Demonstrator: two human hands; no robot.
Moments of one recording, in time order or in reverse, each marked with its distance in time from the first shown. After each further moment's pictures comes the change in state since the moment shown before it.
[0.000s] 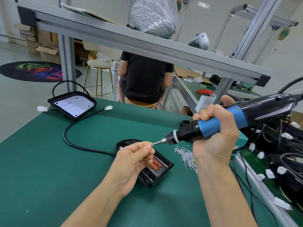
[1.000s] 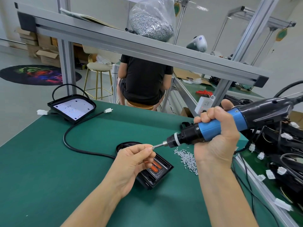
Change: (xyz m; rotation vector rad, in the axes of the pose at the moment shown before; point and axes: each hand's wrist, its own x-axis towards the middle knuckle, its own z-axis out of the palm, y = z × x) left_hand 0.002 0.004 0.001 0.118 0.020 -0.027; right_hand 0.001 -0.004 -0.001 0.022 0.070 0.033
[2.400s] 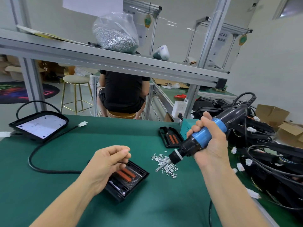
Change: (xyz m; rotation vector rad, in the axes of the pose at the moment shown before) left_hand 0.035 0.004 0.010 0.201 0.016 -0.016; right_hand 0.035 -0.057 -0.067 -0.014 0.180 0.240
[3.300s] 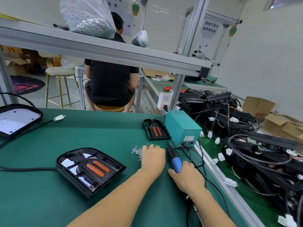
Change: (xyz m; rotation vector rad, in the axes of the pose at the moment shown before) left_hand 0.077 -0.115 0.164 1.685 -0.105 0.491; right_hand 0.017 0.036 -0.163 -2.240 0.087 0.263
